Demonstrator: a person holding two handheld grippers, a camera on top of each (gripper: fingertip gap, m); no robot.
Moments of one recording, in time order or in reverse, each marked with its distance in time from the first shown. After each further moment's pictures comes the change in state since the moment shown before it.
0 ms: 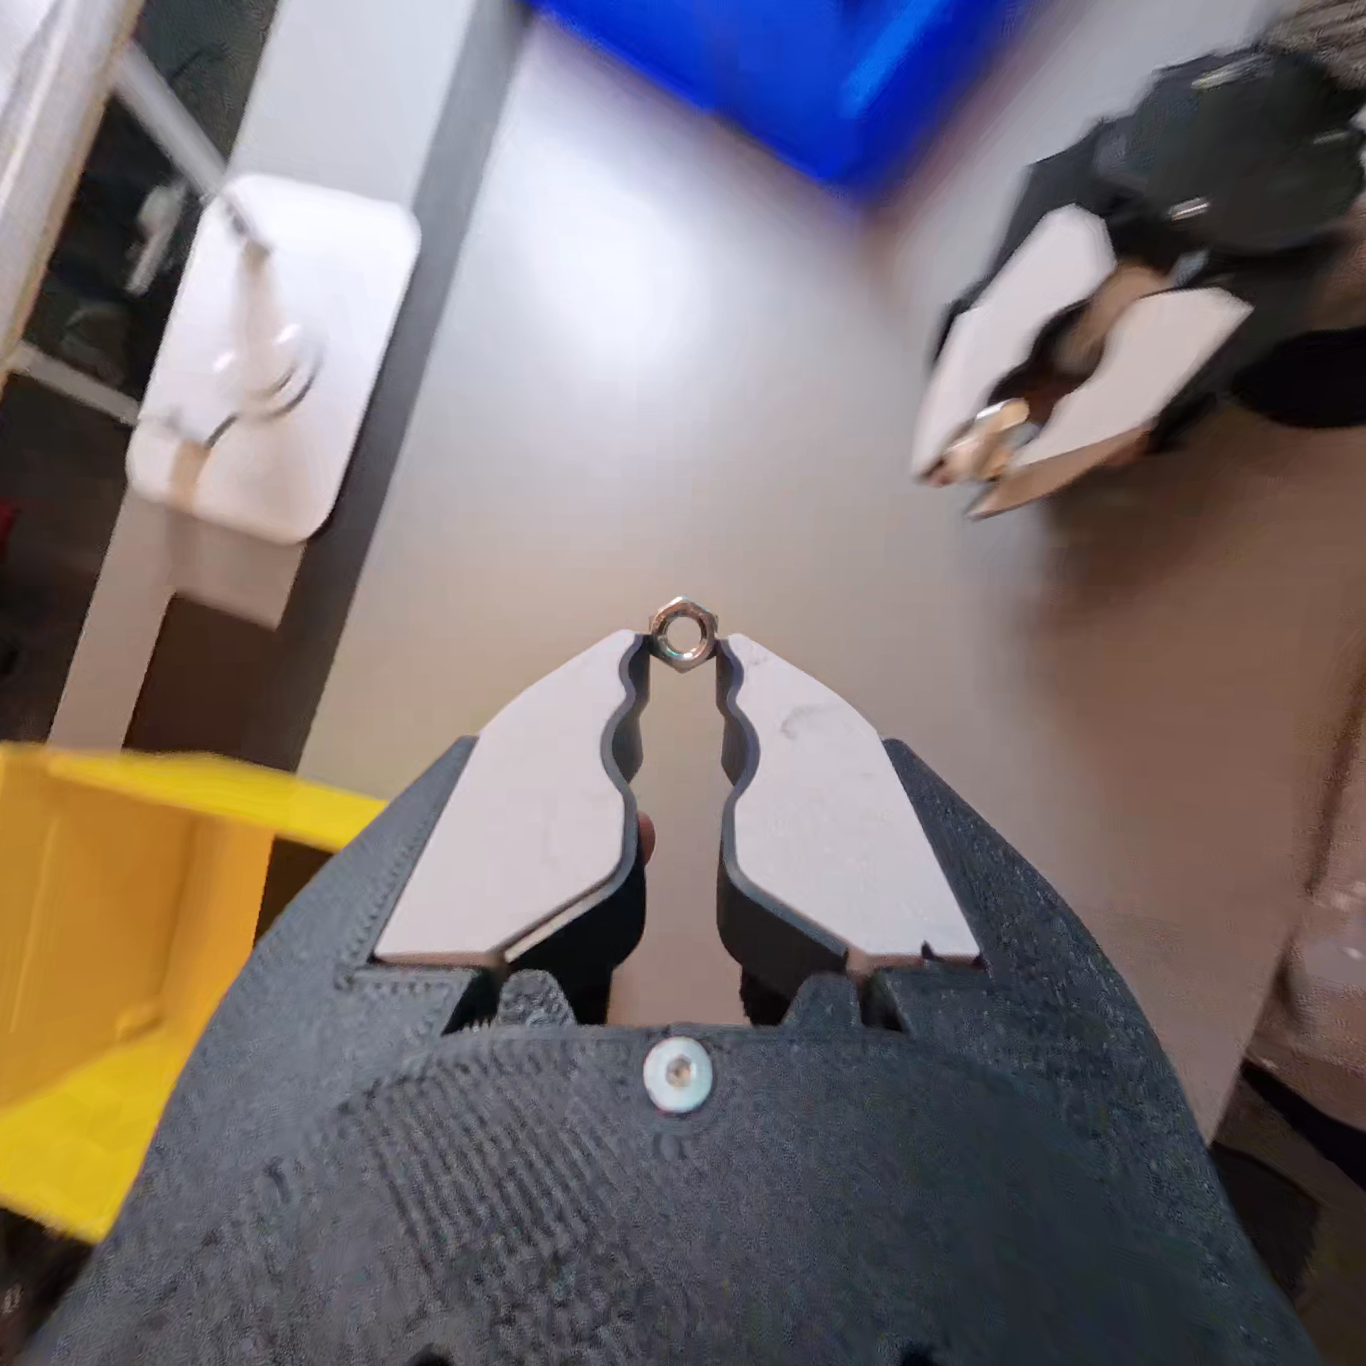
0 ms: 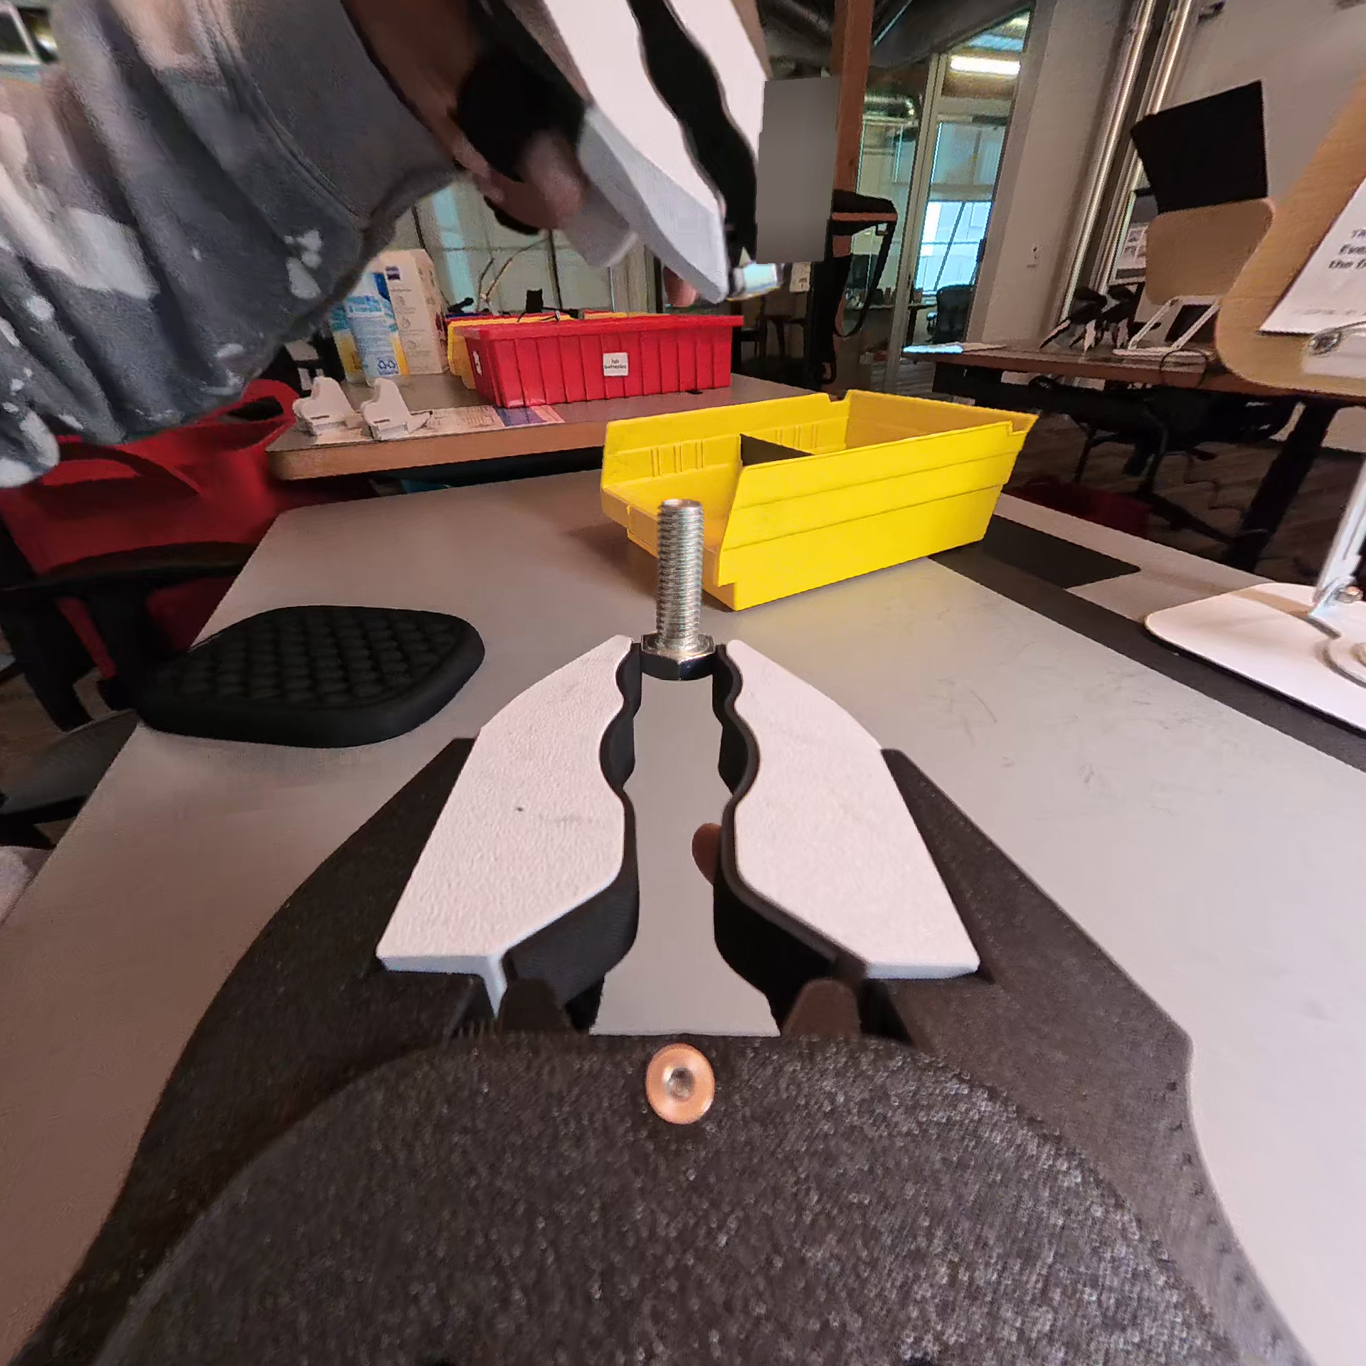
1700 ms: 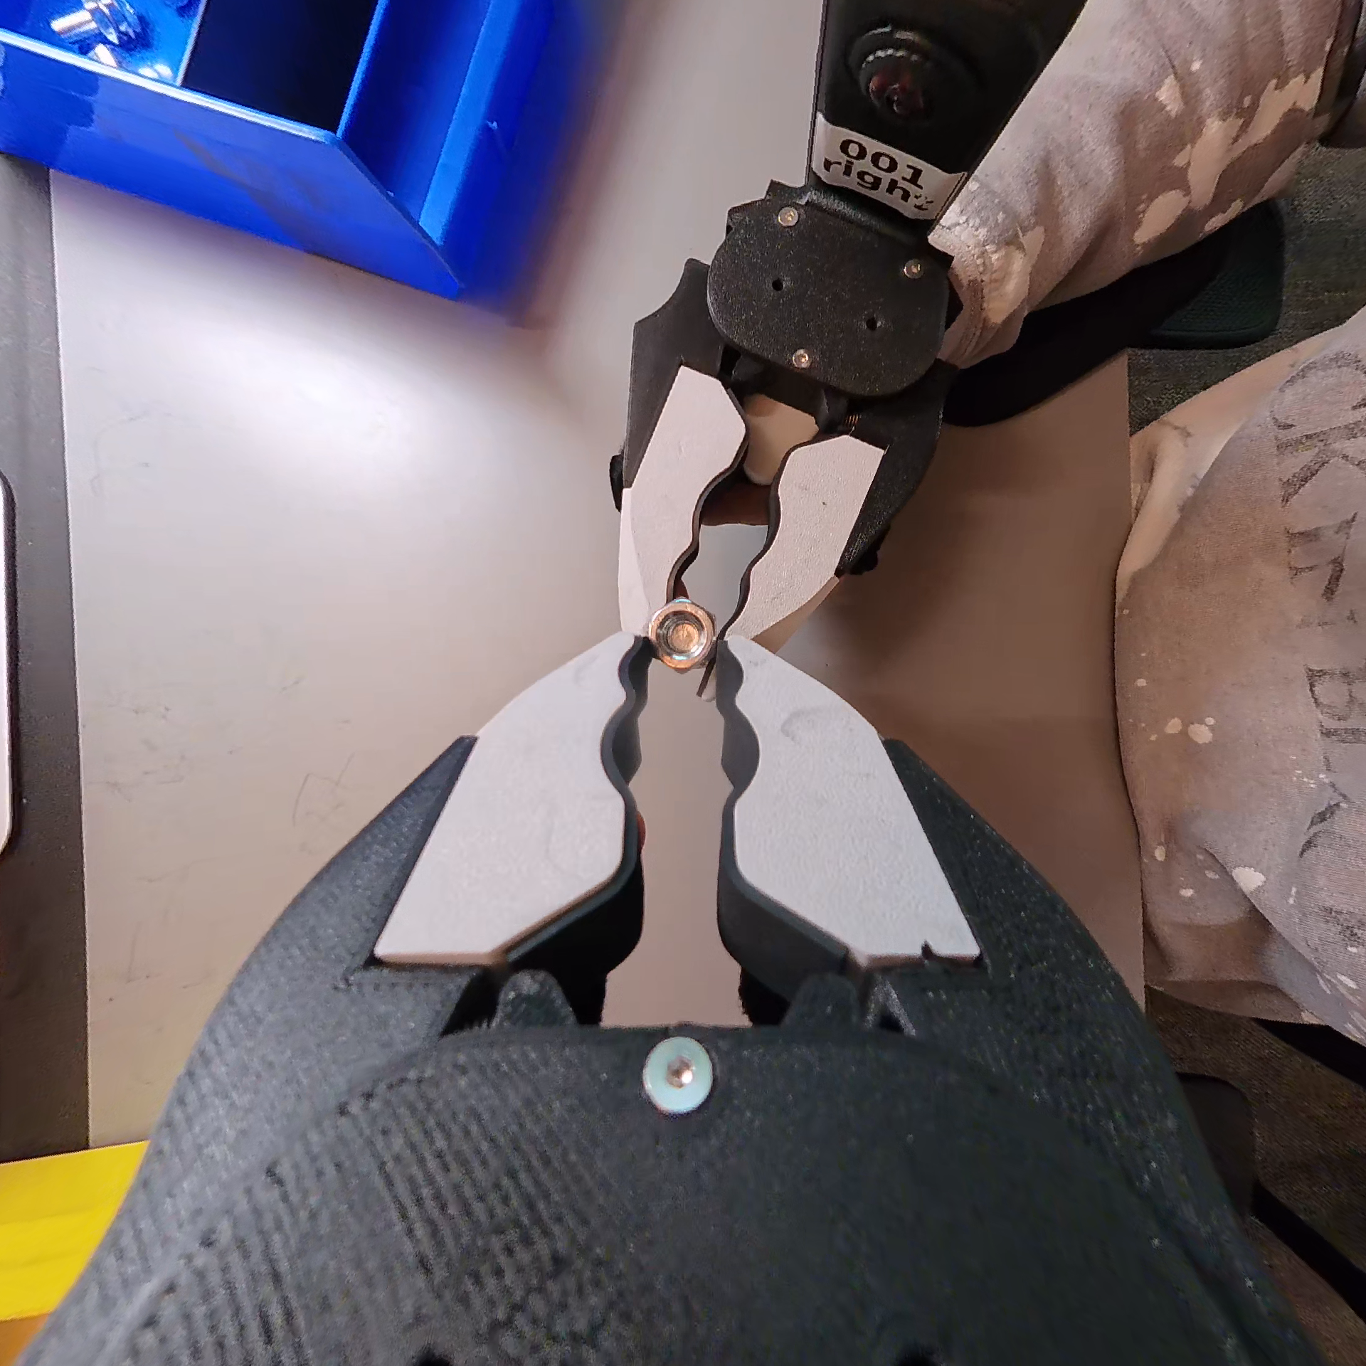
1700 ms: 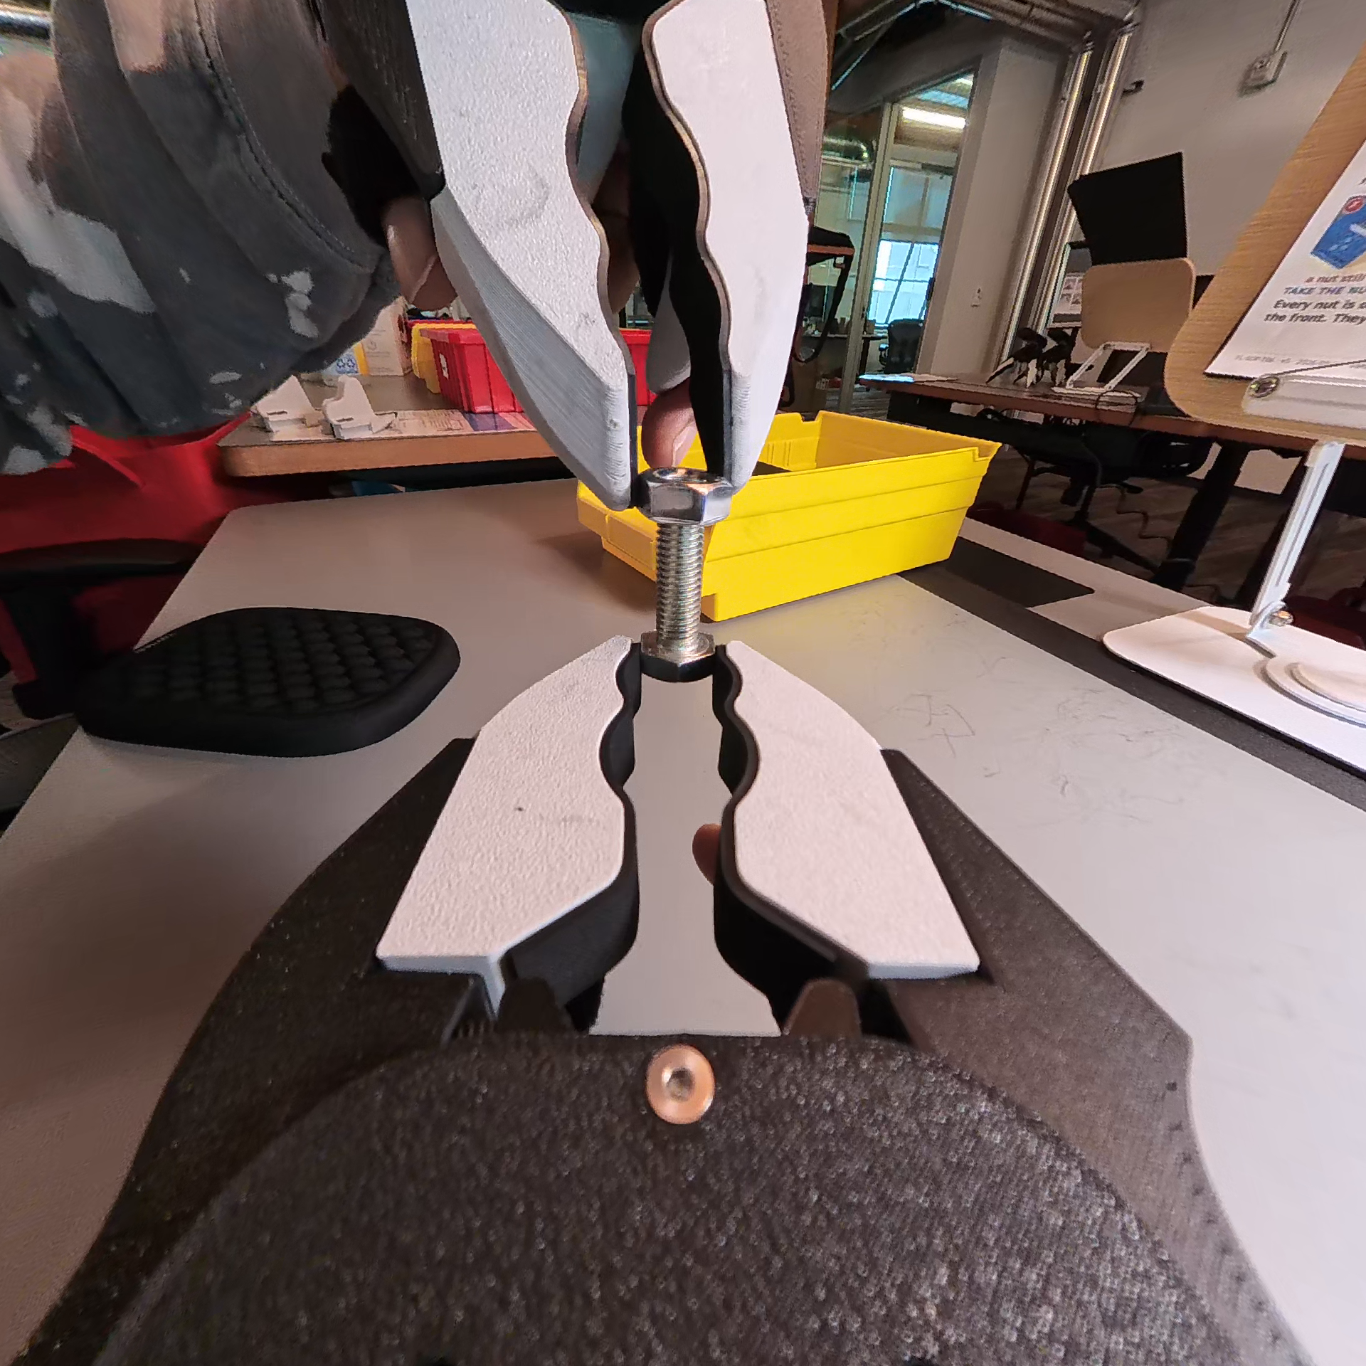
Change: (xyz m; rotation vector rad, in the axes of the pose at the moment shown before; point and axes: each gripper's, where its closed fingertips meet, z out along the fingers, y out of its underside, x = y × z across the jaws) left arm 0.100 -0.038 0.050 0.005 0.324 0.209; right arm -0.005 0.000 0.003 0.022 0.056 -0.050
